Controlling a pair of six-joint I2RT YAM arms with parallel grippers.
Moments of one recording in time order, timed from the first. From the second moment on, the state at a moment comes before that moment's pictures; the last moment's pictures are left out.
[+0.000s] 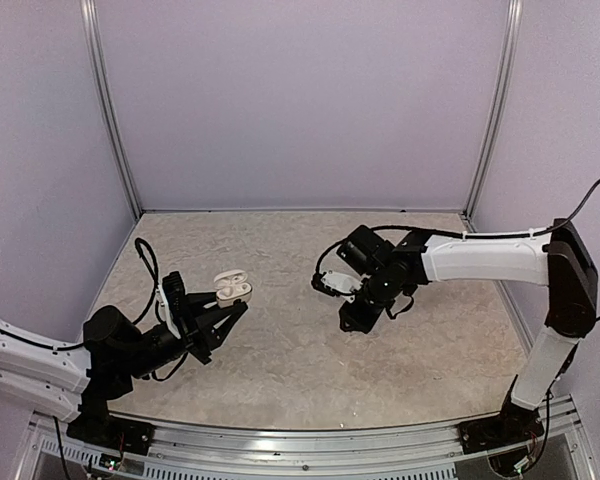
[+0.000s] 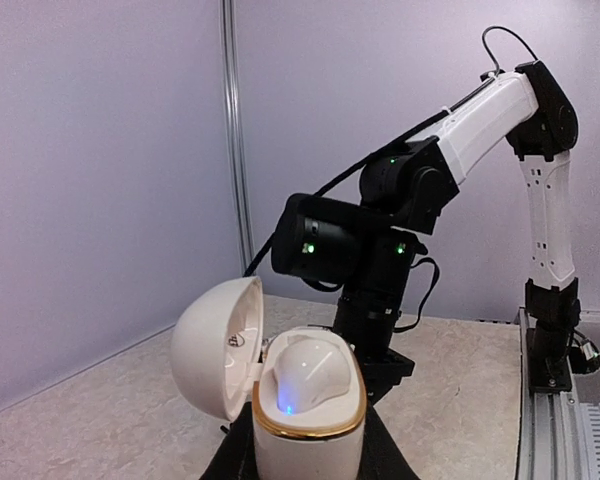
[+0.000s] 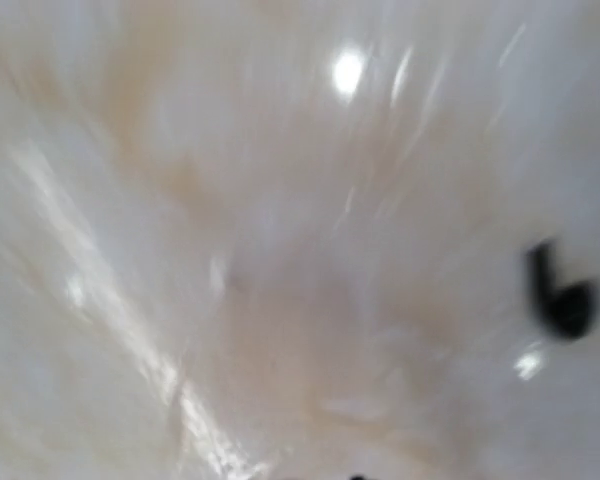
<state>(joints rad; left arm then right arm) -1.12 1.04 0.22 1.09 -0.08 0.10 0.88 1.77 1.26 -0.68 -0.08 -0.12</state>
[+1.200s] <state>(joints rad) -1.11 1.07 0.25 1.11 0.14 0.04 1.42 1.29 1.06 0.21 0.15 -0.61</state>
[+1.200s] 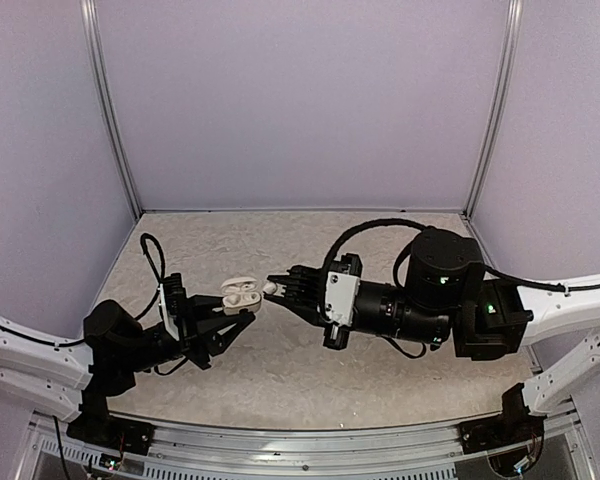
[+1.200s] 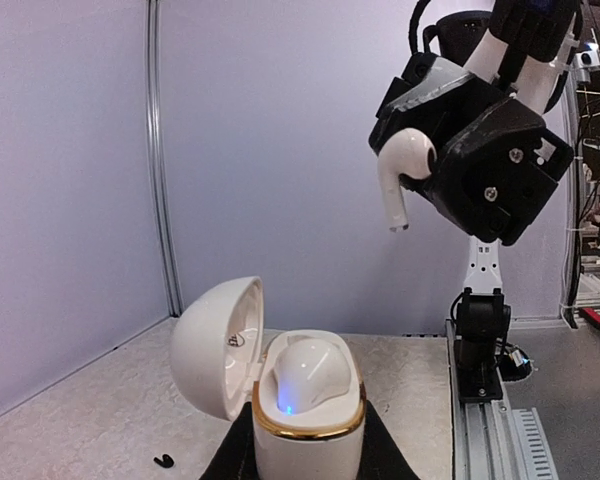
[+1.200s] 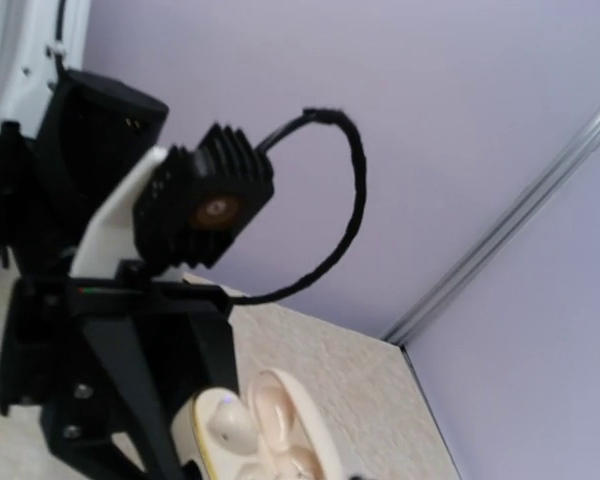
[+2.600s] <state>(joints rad) -1.11 1.06 0.25 1.11 0.15 0.01 1.38 1.42 1.03 0.39 0.20 -0.62</state>
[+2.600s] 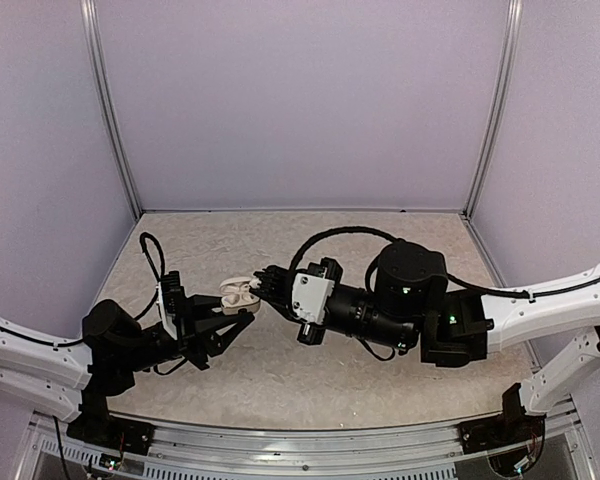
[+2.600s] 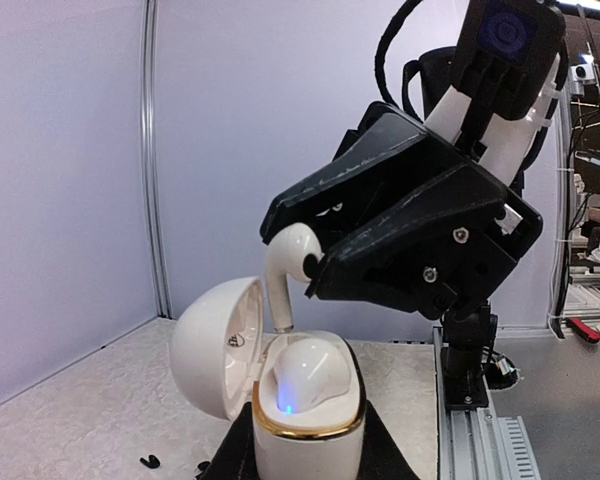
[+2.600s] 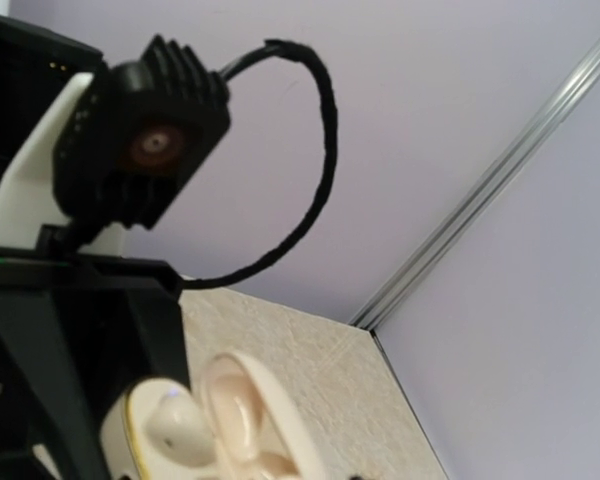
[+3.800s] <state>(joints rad) -1.11 1.05 0.25 1.08 0.14 0.01 1.36 1.45 1.03 0.39 0.14 -0.61</state>
